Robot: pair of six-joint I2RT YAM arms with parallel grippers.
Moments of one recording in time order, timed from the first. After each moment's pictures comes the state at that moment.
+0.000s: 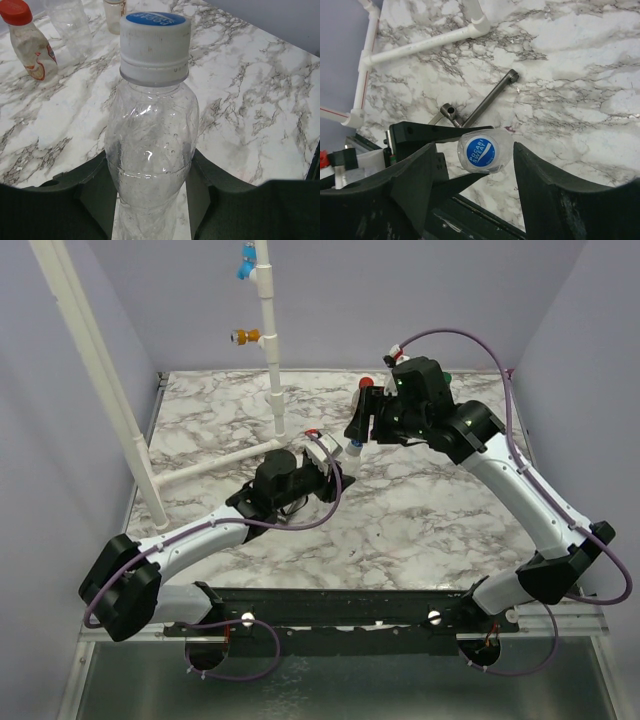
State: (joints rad) left arm -0.76 1.27 0.74 0.36 0.21 -0.05; right arm 0.69 1.48 1.74 -0.85 0.02 0.53
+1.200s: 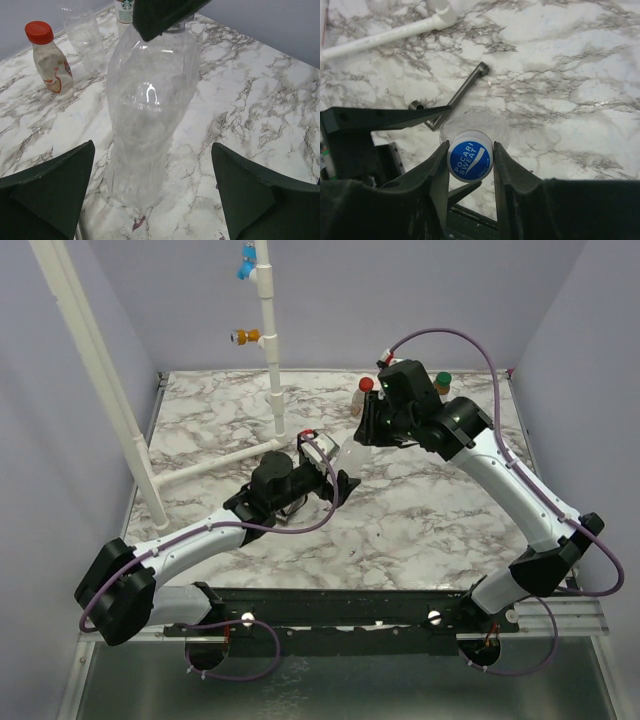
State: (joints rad) left arm -0.78 1.24 0.72 0.42 0.15 -0.03; right arm 0.73 1.54 1.78 -0.96 0.15 0.50
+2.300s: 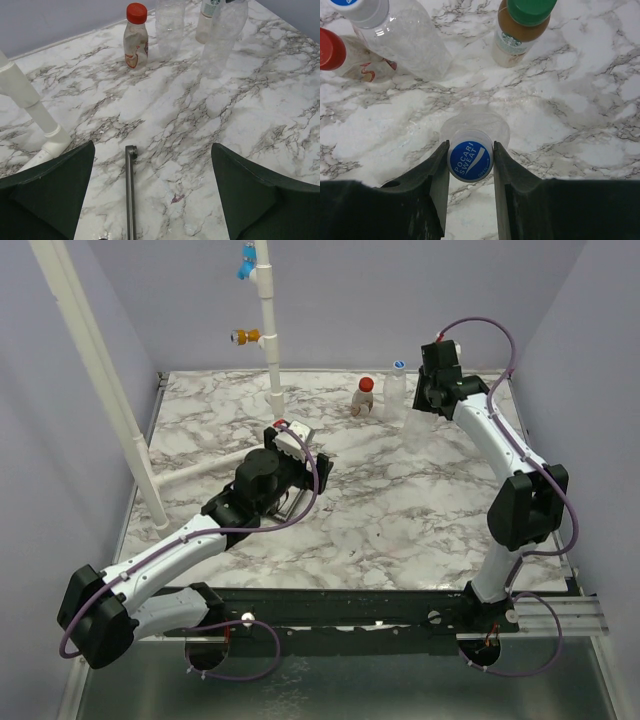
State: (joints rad) left arm -0.75 1.08 0.77 0.16 -0.15 -0.06; right arm 0.28 1.80 1.70 -0.68 0.33 0.30
